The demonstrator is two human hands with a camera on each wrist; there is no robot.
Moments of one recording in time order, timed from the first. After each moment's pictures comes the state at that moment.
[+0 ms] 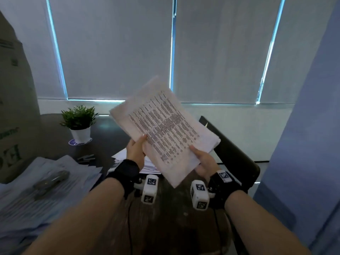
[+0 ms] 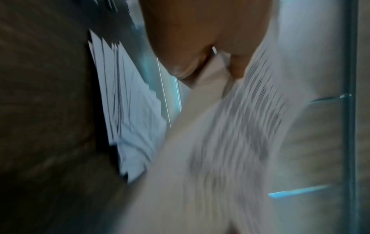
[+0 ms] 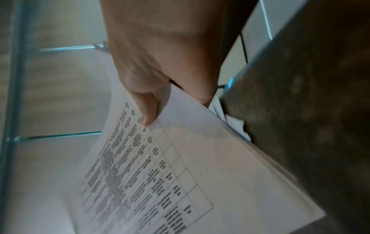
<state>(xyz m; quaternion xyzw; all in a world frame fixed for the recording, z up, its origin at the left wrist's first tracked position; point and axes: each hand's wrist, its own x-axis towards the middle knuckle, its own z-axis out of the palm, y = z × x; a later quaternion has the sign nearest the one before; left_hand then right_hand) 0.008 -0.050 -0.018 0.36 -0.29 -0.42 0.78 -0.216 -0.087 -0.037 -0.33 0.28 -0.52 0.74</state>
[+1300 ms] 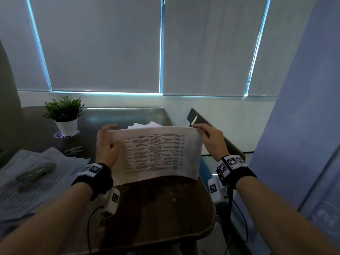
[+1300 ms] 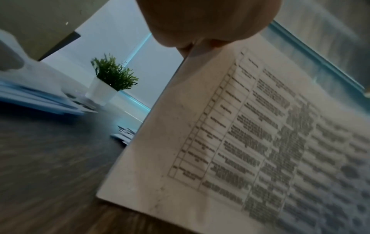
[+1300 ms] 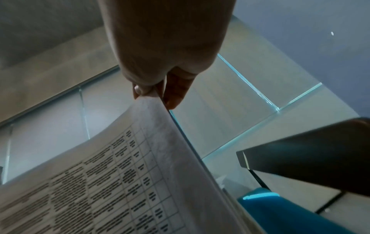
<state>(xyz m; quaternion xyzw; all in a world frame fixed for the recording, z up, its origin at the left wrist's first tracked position) 0.040 0.003 -0.044 0.57 -0.54 0.06 0.61 -0.288 -0.076 -0.013 -0.76 0.40 -0.50 0.10</state>
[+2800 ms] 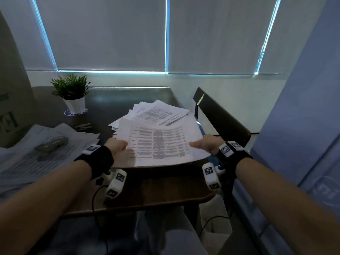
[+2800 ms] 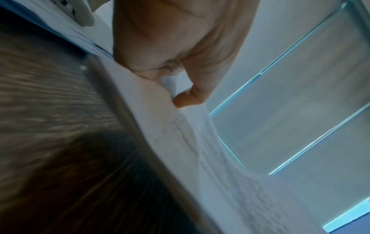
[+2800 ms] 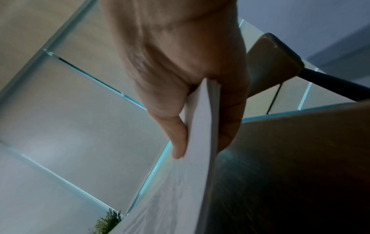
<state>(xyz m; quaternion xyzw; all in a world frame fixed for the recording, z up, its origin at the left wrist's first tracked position) 0.049 0.018 -0.090 0.79 -0.38 -0.29 0.39 -0.269 -0.062 -0.073 -0.59 0.60 -0.21 0.49</state>
